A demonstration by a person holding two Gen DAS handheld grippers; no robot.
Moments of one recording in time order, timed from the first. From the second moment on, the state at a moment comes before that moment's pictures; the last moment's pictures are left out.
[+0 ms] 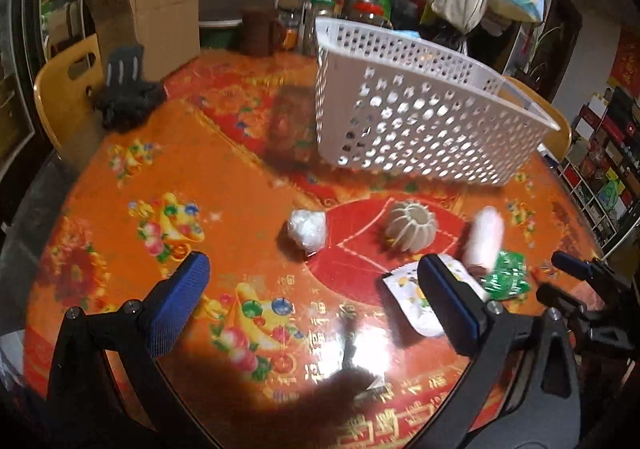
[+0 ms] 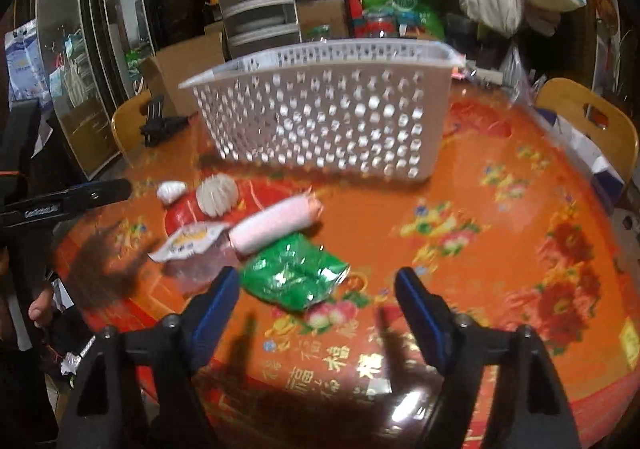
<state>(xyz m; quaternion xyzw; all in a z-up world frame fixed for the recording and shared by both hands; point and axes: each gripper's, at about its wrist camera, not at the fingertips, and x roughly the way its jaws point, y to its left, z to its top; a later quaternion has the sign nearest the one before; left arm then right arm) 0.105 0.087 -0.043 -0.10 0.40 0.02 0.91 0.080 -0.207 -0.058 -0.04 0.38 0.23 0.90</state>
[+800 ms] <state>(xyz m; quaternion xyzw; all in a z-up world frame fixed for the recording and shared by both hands) 0.156 0.072 -0.078 -0.08 0.42 0.03 0.90 0.090 -0.161 -0.082 -0.11 0.40 0.22 0.88</state>
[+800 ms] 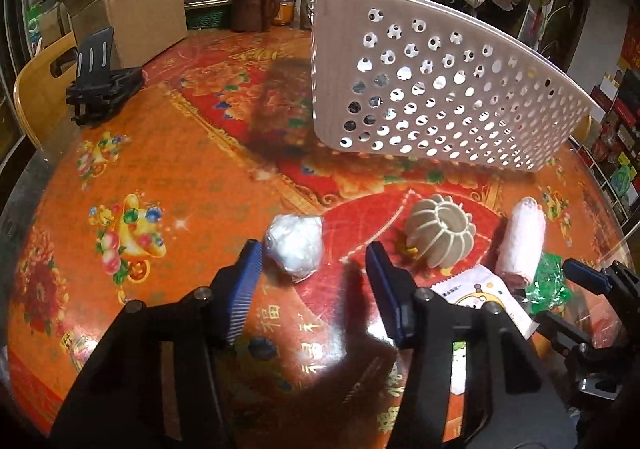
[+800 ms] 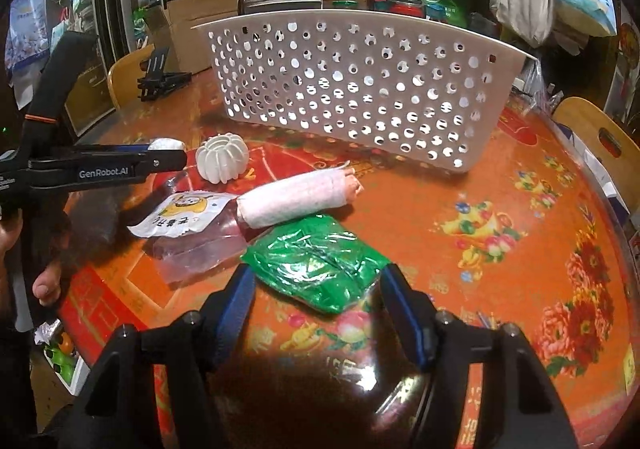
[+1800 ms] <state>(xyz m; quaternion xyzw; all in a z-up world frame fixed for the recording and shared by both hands) 0.154 0.068 -0.077 -0.07 0.42 0.01 0.90 0.119 -0.152 -0.082 -0.12 0.42 0.20 0.88</state>
